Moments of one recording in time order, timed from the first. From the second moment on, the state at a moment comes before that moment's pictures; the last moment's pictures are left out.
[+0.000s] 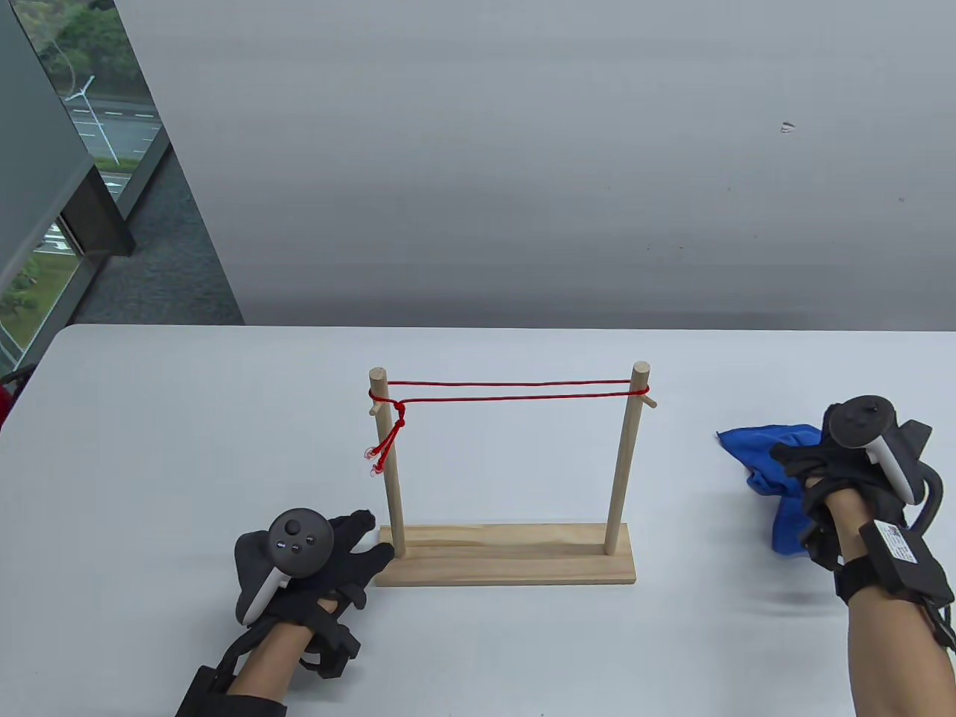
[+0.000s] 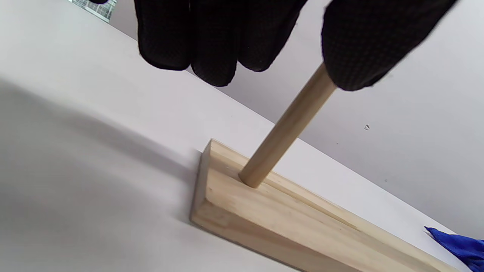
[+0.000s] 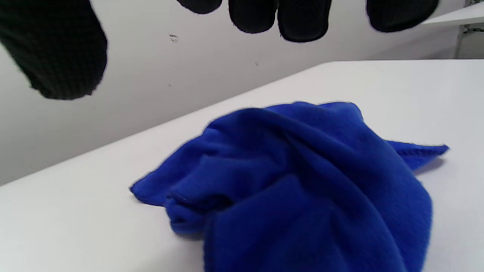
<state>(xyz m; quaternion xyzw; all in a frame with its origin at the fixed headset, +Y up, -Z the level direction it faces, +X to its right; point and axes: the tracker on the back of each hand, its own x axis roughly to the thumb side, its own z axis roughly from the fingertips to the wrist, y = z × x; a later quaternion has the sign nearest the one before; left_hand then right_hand) -0.243 -0.726 -0.326 -0.02 -0.02 0.26 0.97 0.423 -0.690 -0.424 -0.27 0.08 0.95 0.16</state>
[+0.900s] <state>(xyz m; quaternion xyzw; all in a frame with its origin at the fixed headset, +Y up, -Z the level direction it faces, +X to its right) -0.252 -0.737 -0.314 0.01 0.02 0.29 0.96 0.446 -0.752 -0.415 -0.37 0.03 0.93 0.08</state>
